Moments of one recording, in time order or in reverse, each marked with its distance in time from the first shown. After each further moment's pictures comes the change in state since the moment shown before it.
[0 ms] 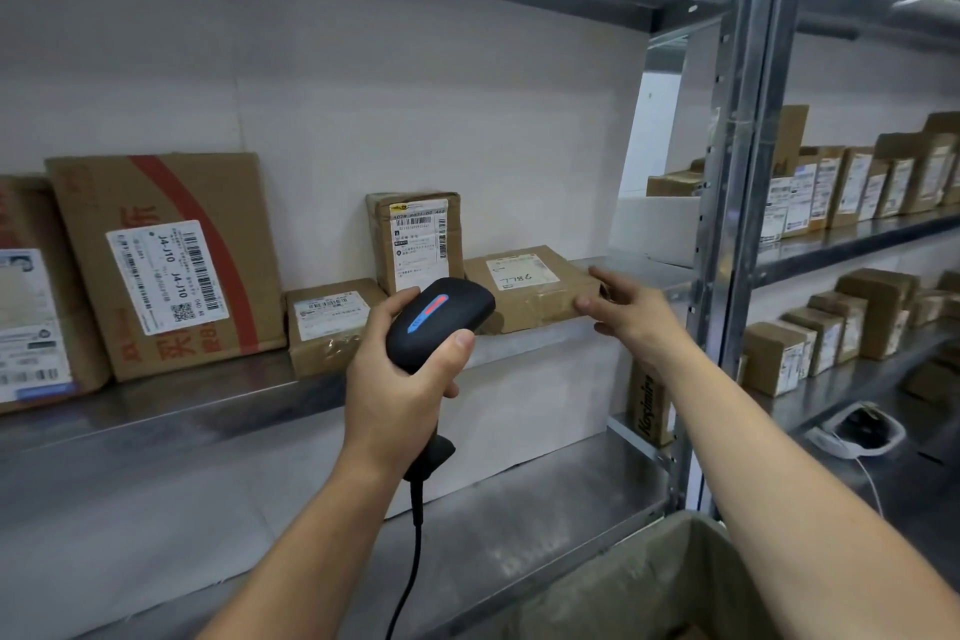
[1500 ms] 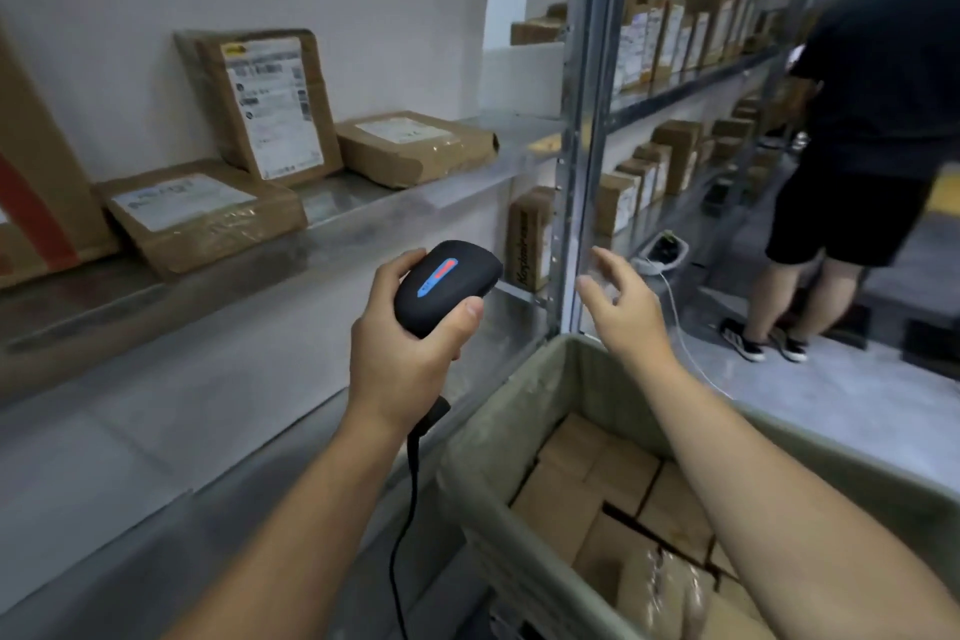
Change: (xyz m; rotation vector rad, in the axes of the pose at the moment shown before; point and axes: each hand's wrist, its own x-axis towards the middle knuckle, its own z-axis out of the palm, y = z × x) left_hand -0.062 -0.050 0.008 -0.050 -0.384 -0.159; right_hand -0.167 0.085 -0.011 -0.445 0.480 0.127
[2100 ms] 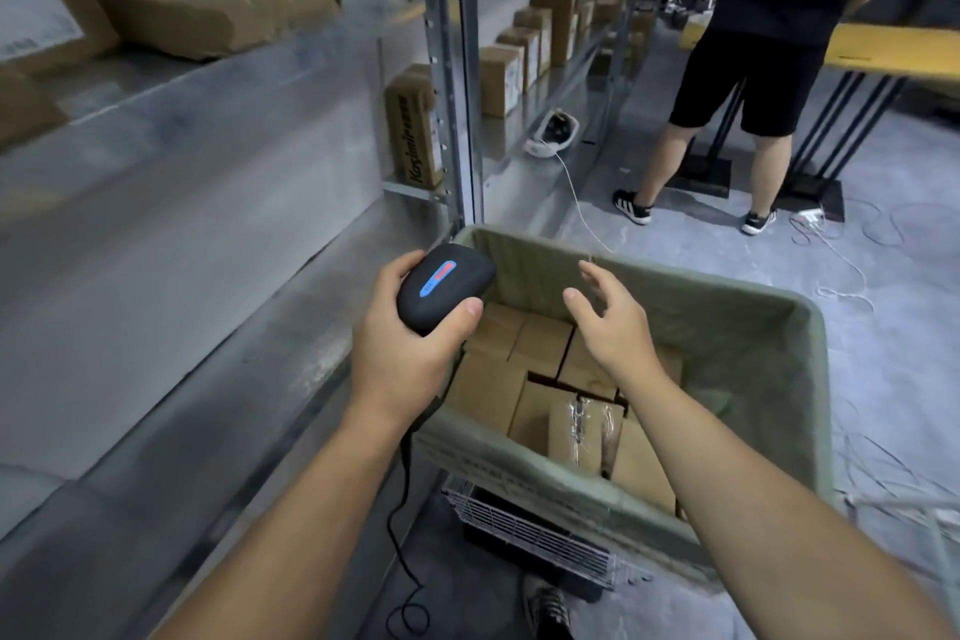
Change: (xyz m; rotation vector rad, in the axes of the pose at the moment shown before) left_hand -0.062 -0.071 0.053 0.069 -0.275 -0.172; right_hand -0.132 0.098 -0.035 -0.073 0.105 0.338
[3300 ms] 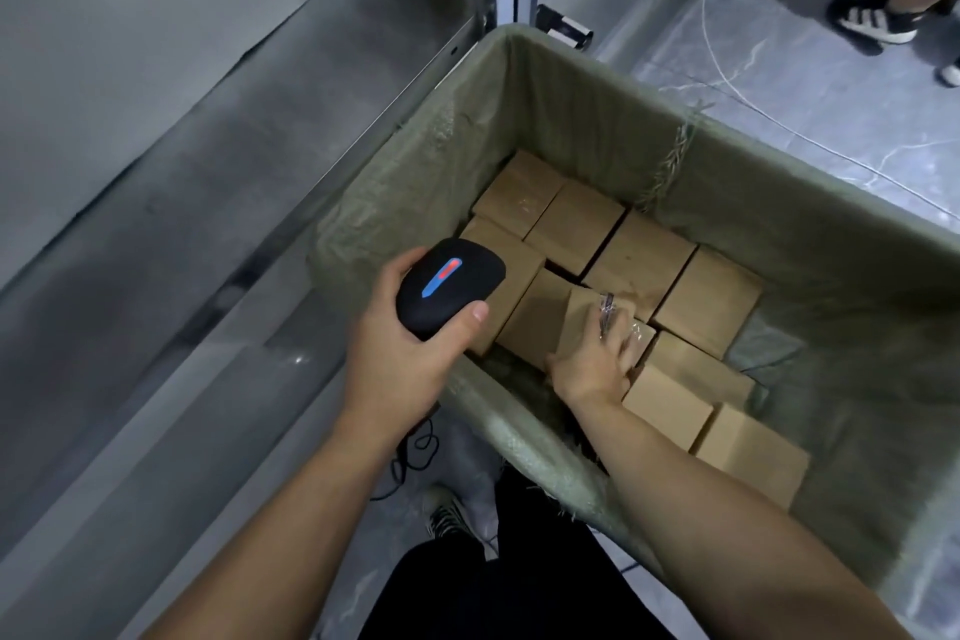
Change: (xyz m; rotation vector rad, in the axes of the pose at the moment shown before) left_hand 0.001 -0.113 0.090 0.132 0.032 -0.482; right_hand 0.001 0.203 0.092 -0.516 -0.473 0.616
